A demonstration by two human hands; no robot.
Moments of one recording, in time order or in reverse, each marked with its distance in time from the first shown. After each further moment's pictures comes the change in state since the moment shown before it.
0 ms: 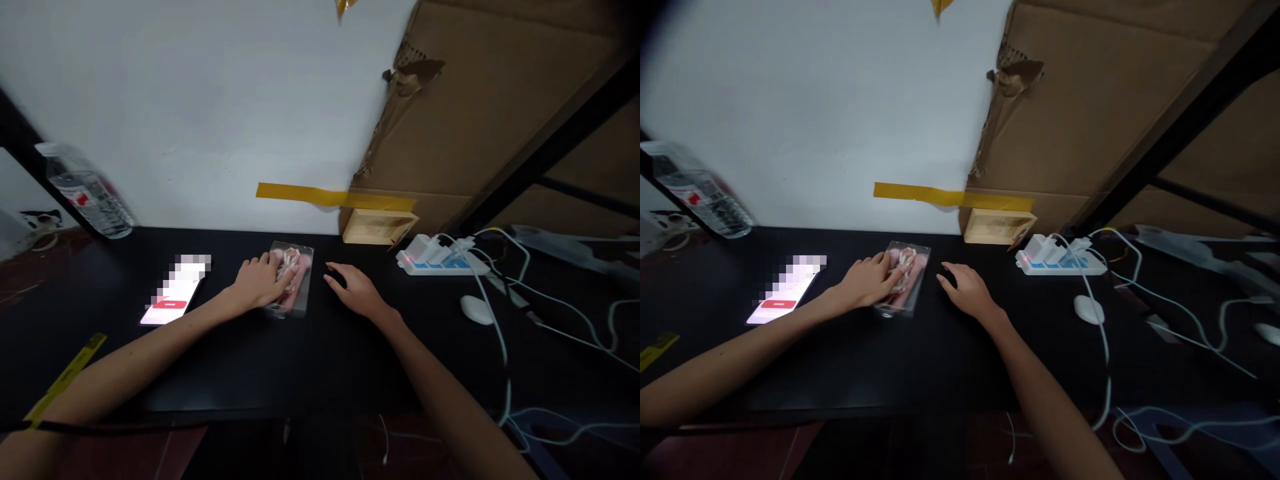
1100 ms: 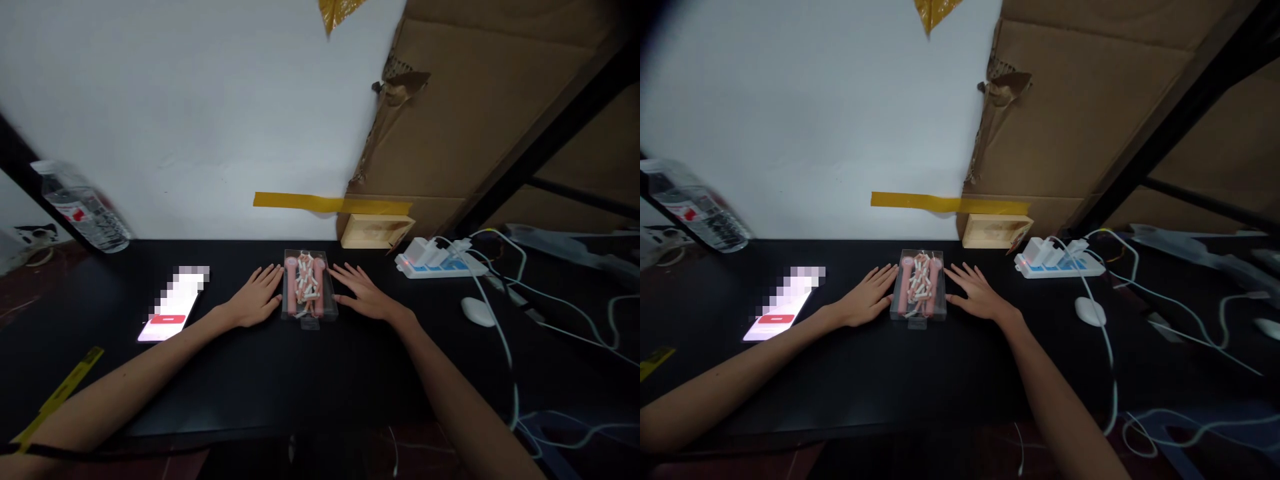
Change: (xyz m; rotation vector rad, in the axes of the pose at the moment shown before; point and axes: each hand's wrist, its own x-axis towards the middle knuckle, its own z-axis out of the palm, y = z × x) left_hand 0.001 -0.046 0.047 -0.075 -0.032 0.391; right_hand -0.001 0.035 -0.018 -0.004 -0.319 -0.056
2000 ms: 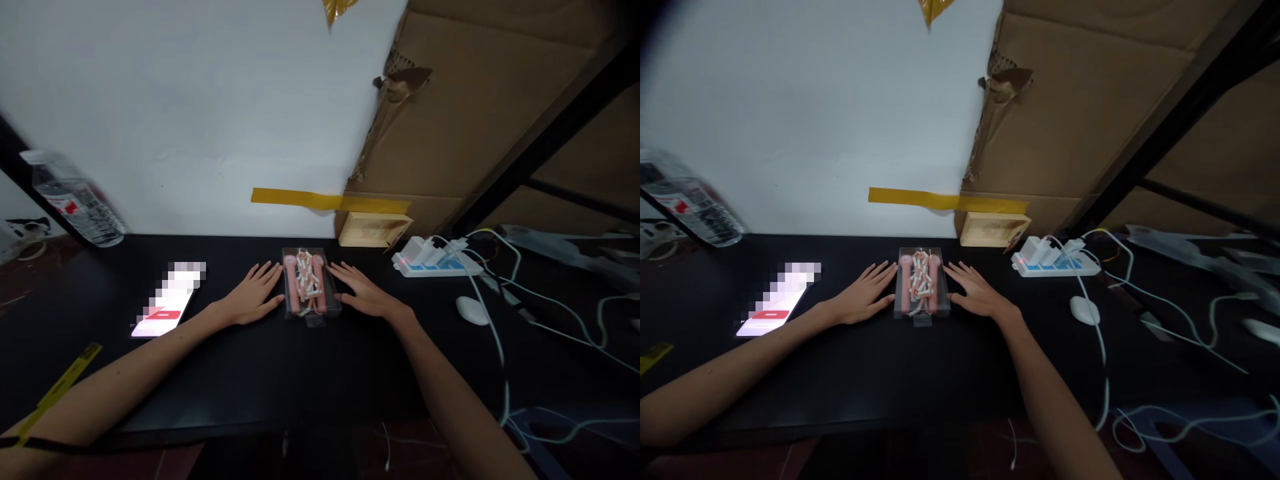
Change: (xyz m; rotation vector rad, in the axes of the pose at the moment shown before) left_hand 0.000 0.005 -0.002 0.029 -0.015 0.012; right_hand -0.002 0.006 -0.003 0.032 -0.026 -0.024
